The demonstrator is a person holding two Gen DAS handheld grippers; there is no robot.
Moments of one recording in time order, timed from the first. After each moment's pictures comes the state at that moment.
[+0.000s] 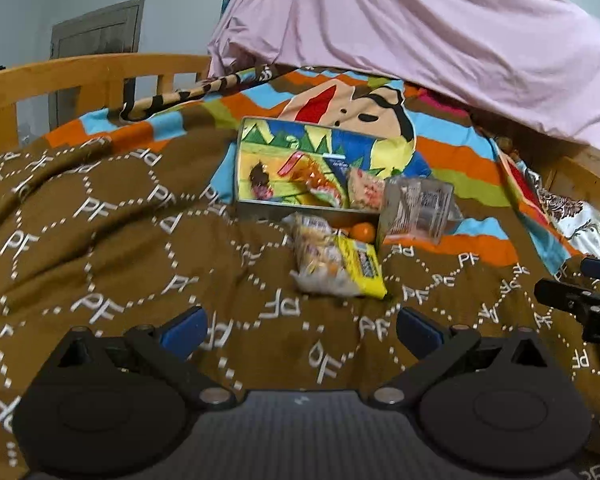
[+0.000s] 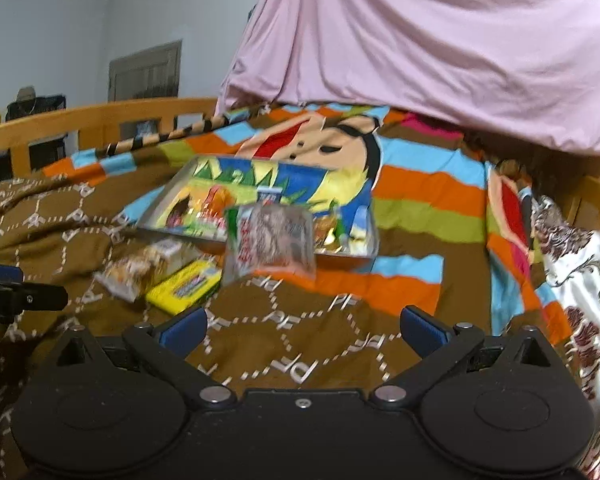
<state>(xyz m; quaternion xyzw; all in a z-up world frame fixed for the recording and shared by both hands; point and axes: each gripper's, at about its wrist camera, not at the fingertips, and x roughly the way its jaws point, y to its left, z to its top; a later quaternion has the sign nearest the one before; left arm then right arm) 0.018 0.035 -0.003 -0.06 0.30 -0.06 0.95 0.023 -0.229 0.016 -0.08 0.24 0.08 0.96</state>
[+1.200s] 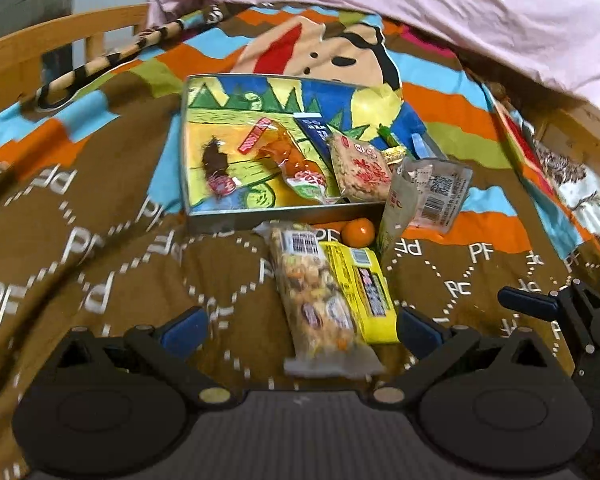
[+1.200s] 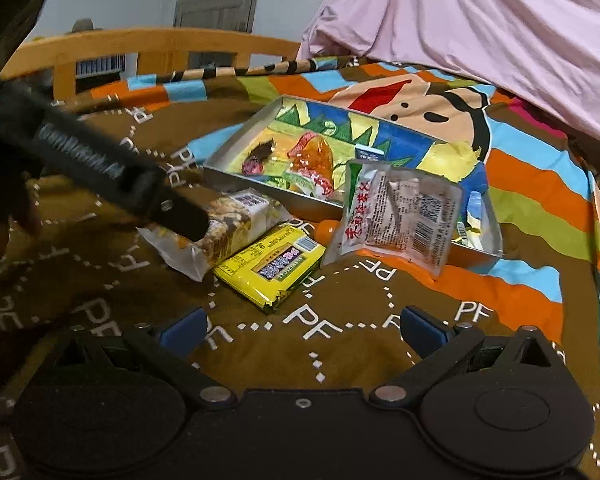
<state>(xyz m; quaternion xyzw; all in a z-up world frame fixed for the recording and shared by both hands) 0.145 0.035 0.003 -0.02 0.40 -0.14 0.91 0.095 -0.137 -0.034 -0.15 0.29 0.15 0.93</state>
